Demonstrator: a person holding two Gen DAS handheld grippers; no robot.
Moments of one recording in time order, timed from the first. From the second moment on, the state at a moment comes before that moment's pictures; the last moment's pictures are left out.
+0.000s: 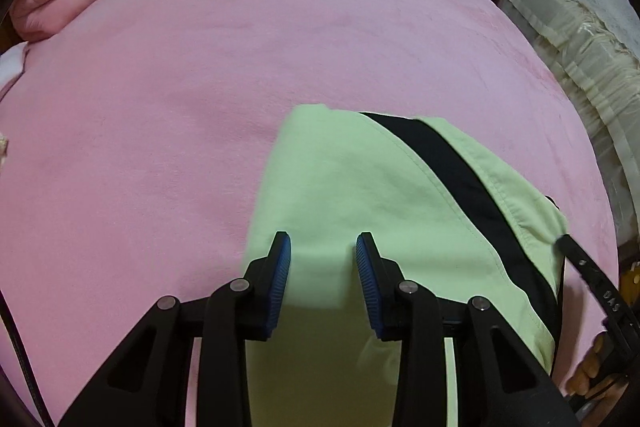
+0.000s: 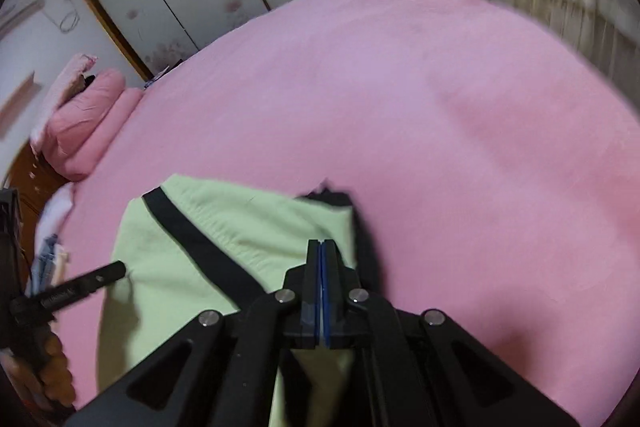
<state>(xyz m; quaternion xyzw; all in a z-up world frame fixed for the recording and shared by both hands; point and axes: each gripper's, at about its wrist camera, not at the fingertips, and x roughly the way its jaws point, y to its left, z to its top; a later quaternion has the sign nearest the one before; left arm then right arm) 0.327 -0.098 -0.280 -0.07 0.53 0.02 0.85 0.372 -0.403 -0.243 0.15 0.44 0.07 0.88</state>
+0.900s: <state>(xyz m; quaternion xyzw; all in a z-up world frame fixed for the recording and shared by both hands) 0.154 -0.118 -0.254 0.02 0.68 0.02 0.73 0.209 -0.330 -0.216 0.13 0.66 0.04 0.74</state>
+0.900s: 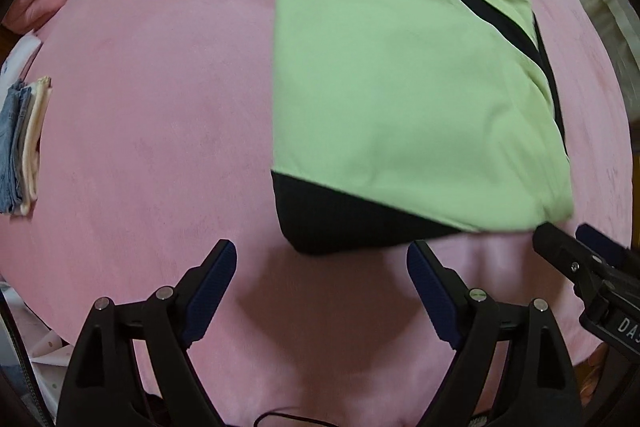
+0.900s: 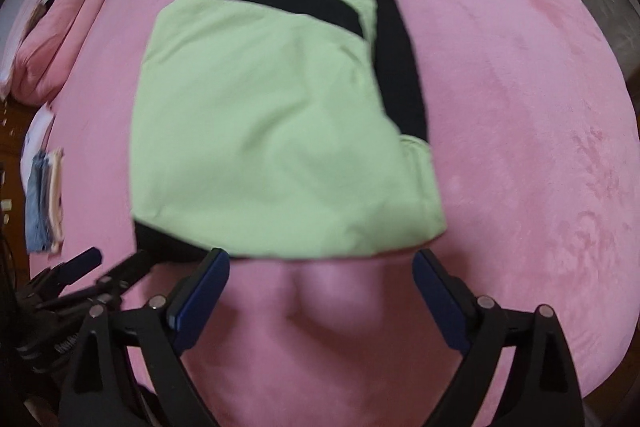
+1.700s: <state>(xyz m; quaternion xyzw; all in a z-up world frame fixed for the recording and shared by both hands) 0.164 -0.133 -0.192 0.01 0.66 -0.01 0.75 0.224 -0.309 -0.147 0.08 0.63 0.05 0.77</state>
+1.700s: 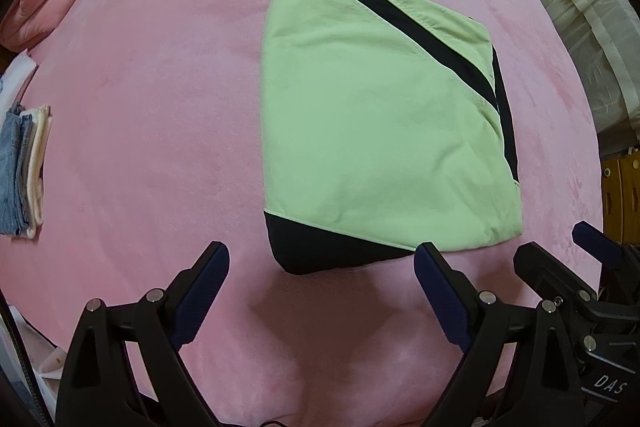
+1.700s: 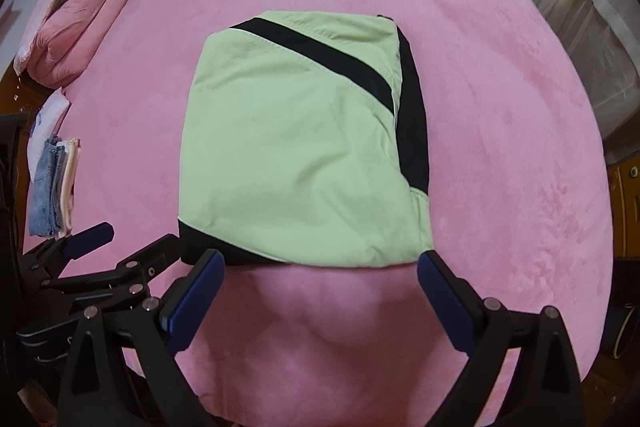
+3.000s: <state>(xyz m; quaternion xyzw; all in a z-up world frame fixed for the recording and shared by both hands) 0.224 -0.125 -0.267 -0.05 0.70 0.00 0.72 0.278 -0.340 -0.229 0.12 0.66 0.03 0.74</state>
